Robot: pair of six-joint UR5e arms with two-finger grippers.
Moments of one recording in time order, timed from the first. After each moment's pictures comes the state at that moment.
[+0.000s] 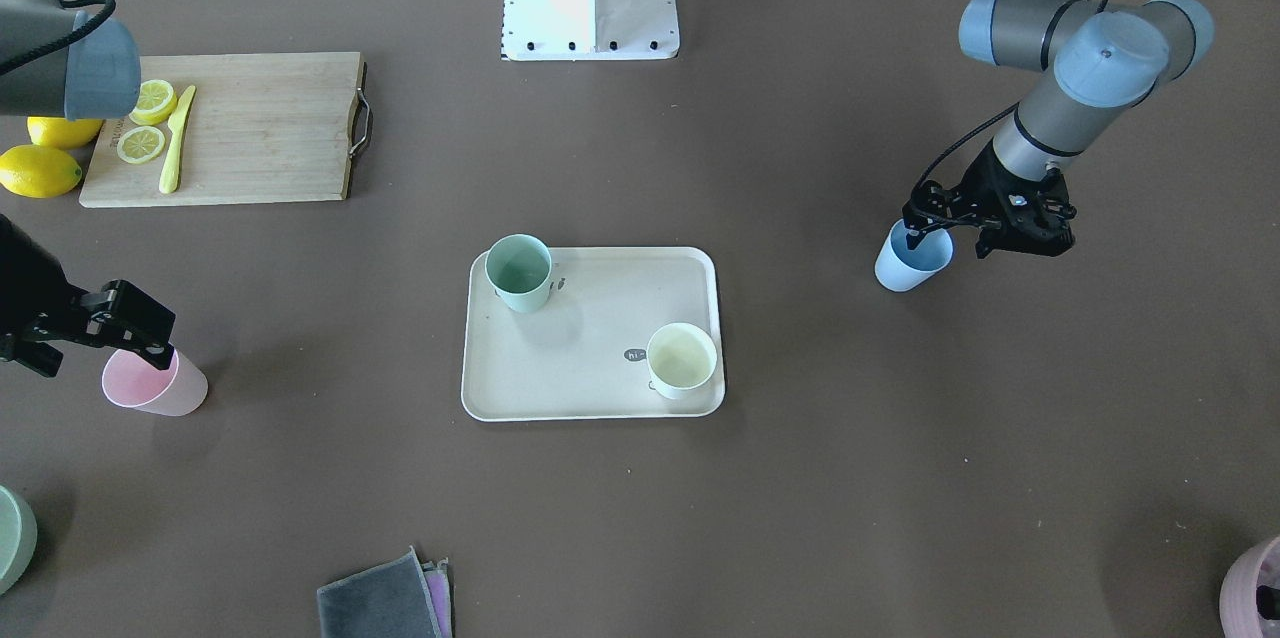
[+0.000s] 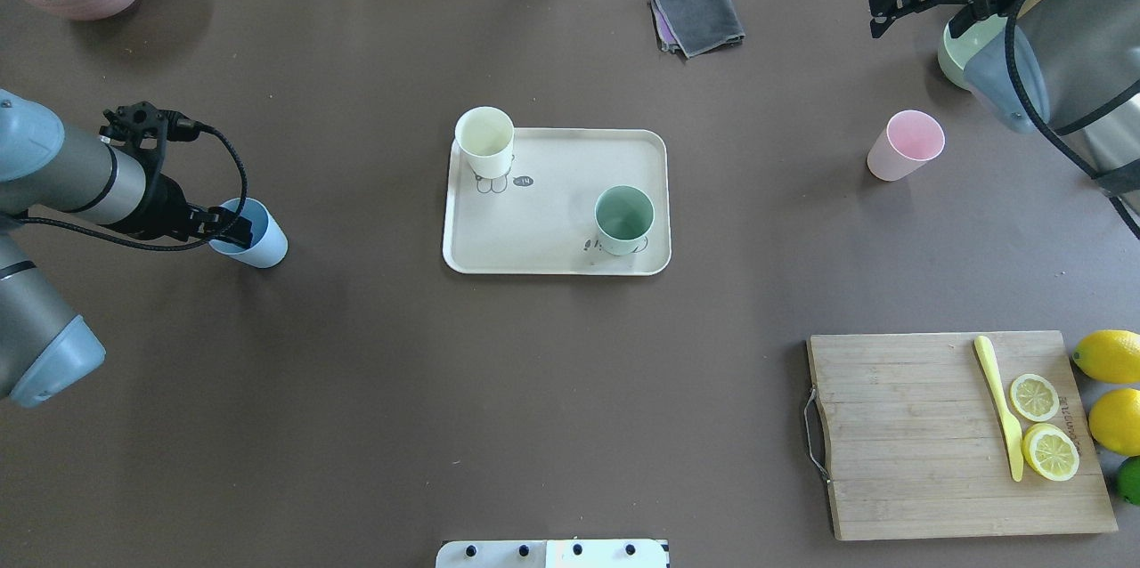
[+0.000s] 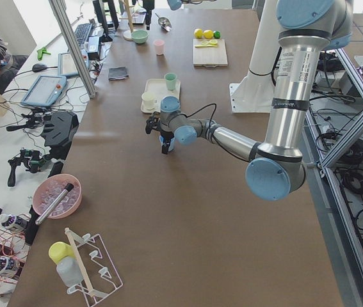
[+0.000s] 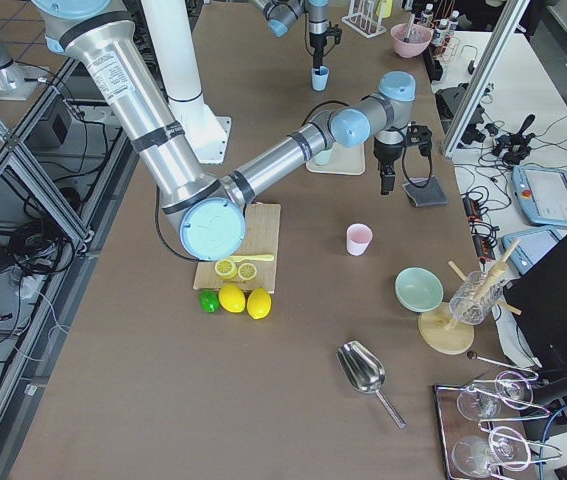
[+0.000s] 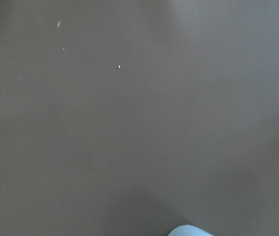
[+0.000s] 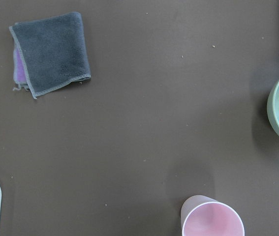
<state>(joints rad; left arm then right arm) -0.81 -1.70 -1.72 -2.04 -2.05 -0.87 1.15 -1.06 1.64 -1.62 2.21 0.62</state>
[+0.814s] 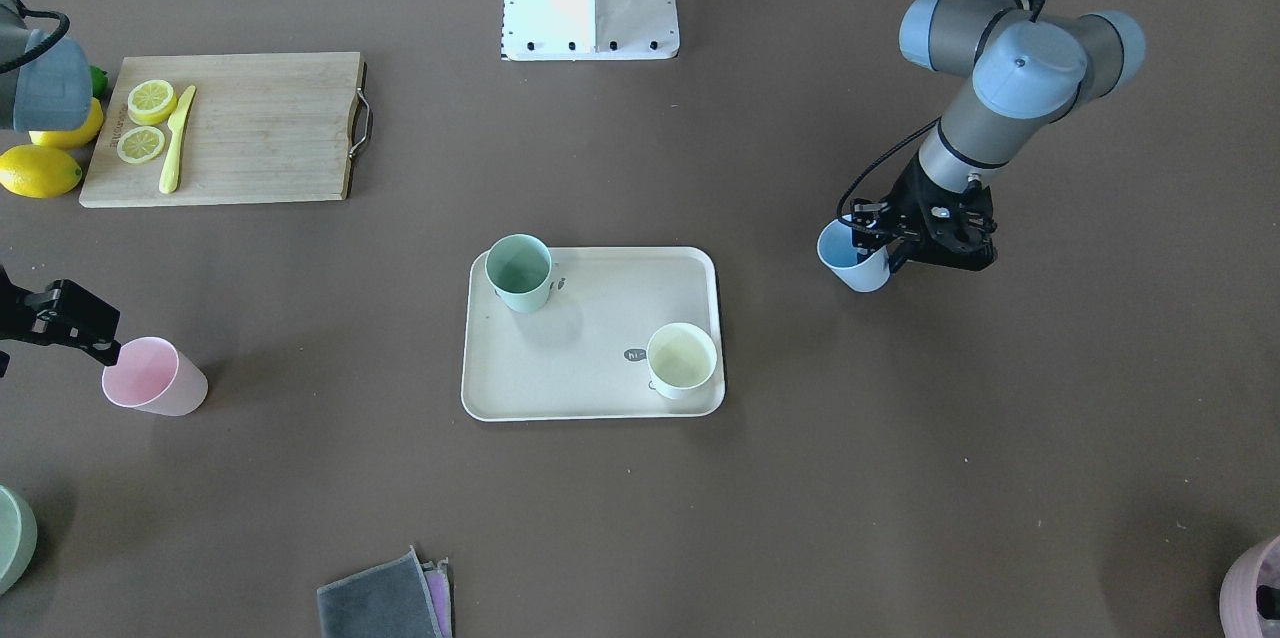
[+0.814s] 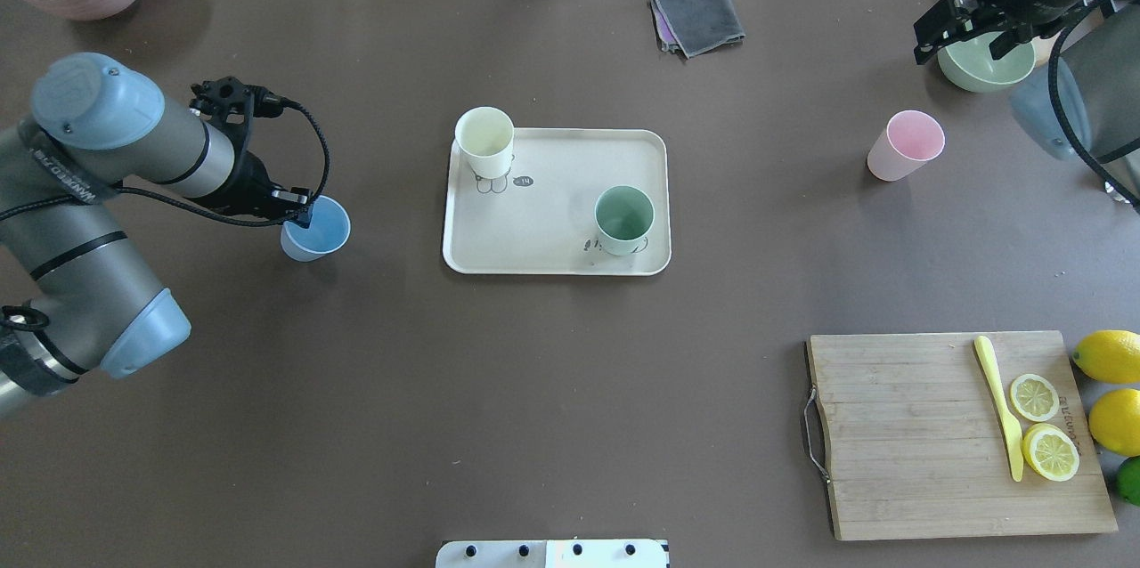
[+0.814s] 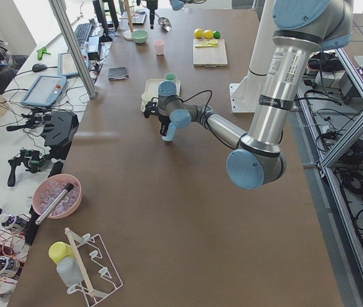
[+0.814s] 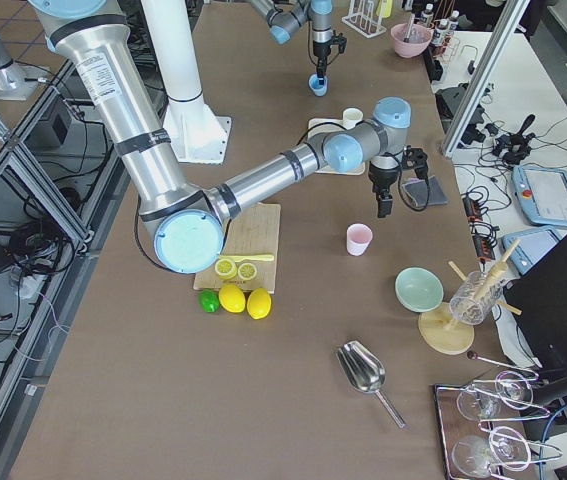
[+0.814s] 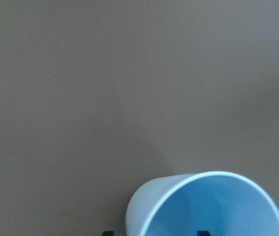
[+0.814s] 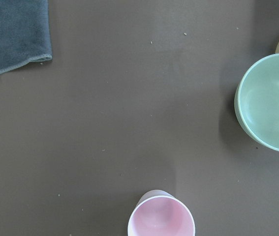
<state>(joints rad) -0.78 -1.92 -1.71 -1.88 -2.05 -0.90 1.18 -1.16 1.63 -1.55 2.21 0.54</state>
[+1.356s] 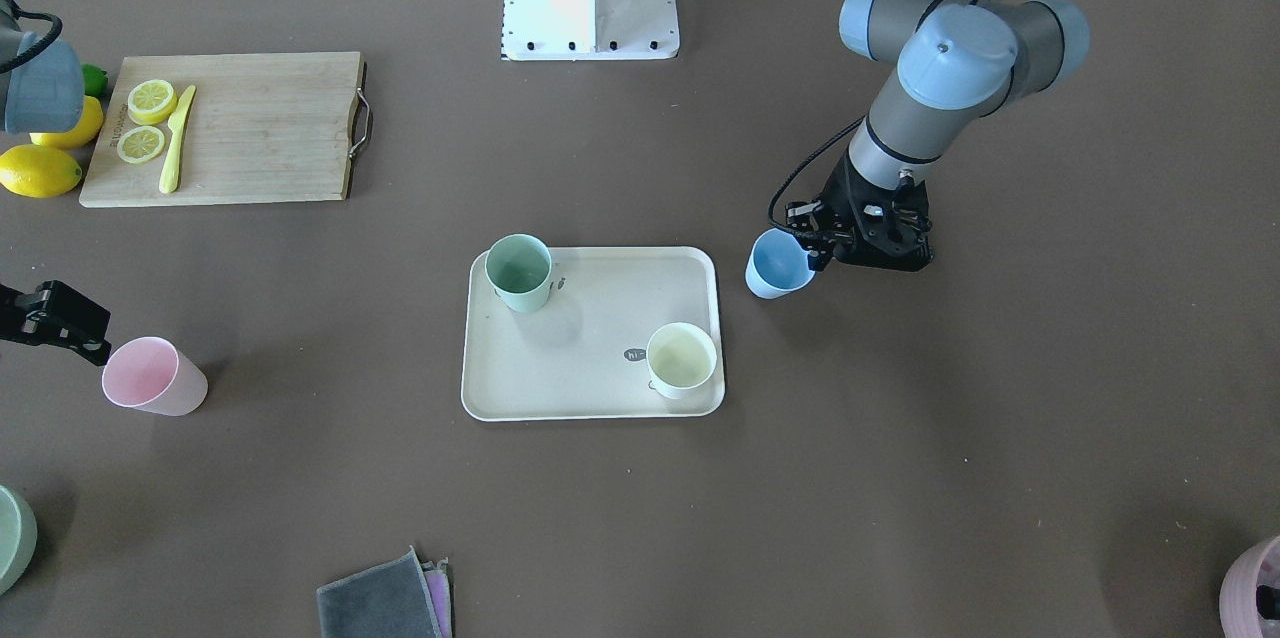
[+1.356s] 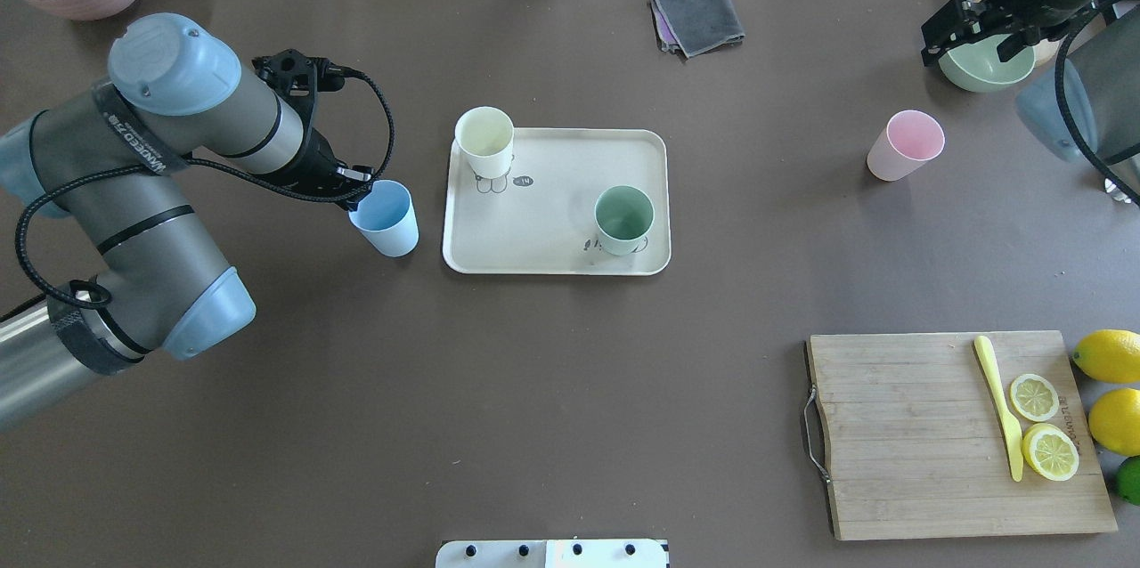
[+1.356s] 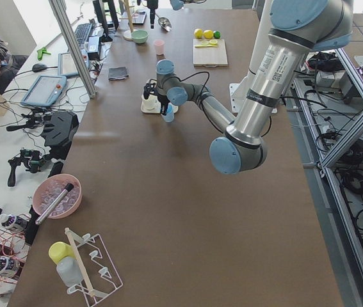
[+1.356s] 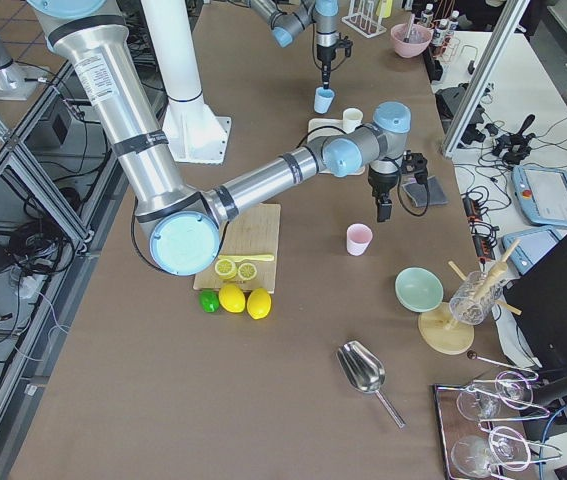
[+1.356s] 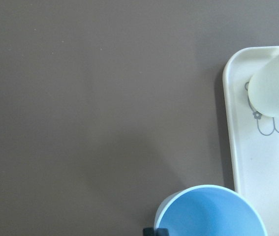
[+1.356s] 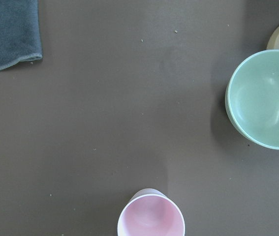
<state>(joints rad) -0.74 -2.04 -1.71 -1.79 -2.04 -1.00 1.19 -1.17 1.63 -1.55 2.22 0.54</state>
